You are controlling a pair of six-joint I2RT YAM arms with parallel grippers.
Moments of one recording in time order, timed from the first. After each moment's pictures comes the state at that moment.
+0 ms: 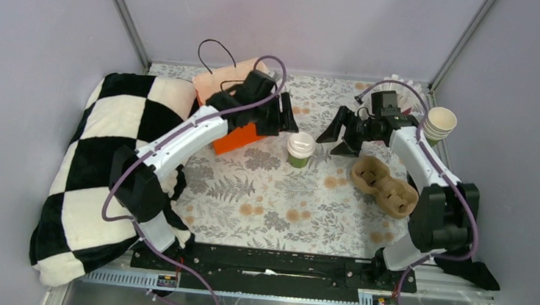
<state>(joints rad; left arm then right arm) -0.64 1.68 1.61 -0.68 0.16 -0.74 0.17 1.56 1.24 -0.69 -0.66 0.54</state>
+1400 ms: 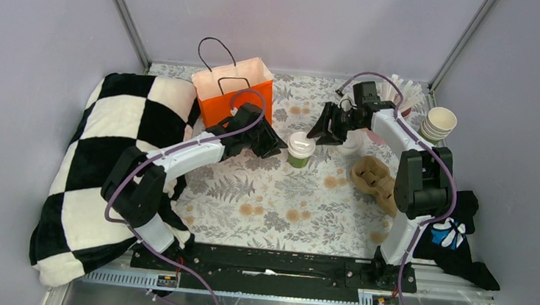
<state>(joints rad) -0.61 1.61 1.09 -0.18 0.14 -1.23 0.22 1.88 1.44 -0.64 -0.73 0.45</state>
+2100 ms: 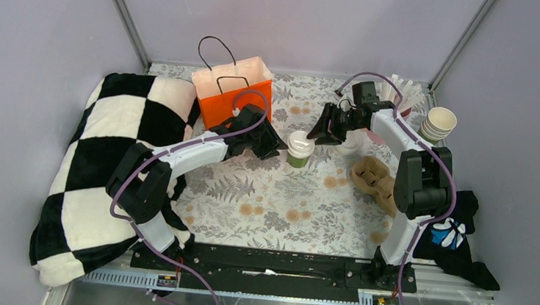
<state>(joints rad) -0.61 1.66 1.10 -0.18 0.13 -1.19 0.22 1.88 1.44 -0.64 -0.73 0.45</state>
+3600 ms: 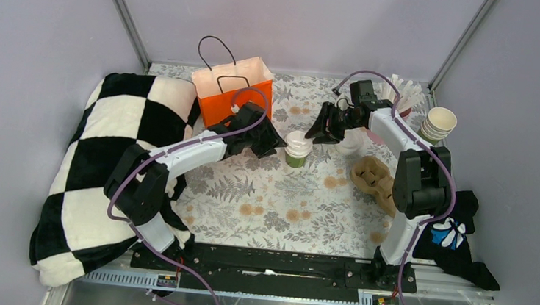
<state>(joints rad) -0.61 1.64 1.11 -0.22 0.09 -1.15 0.24 1.89 1.47 -0.65 -0.73 0.45</state>
